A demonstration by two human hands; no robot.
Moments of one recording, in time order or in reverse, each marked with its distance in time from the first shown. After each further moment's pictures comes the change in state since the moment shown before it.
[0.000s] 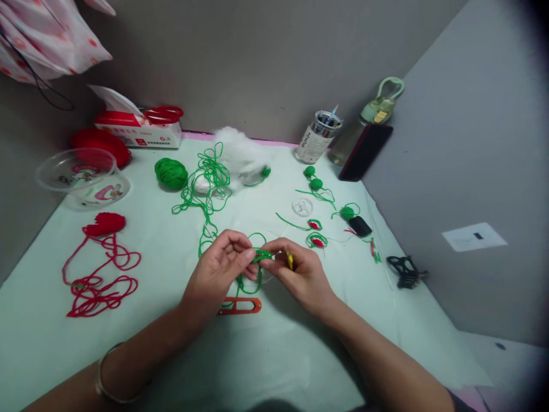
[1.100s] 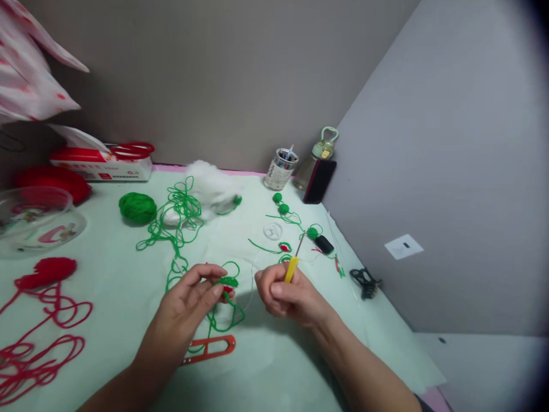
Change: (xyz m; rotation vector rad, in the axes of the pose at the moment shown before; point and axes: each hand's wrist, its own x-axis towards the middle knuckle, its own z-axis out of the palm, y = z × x) left_hand -0.002 0.001 -0.005 0.167 0.022 -0.081; right_hand 0.005 0.006 -0.038 0.788 -0.394 0.101
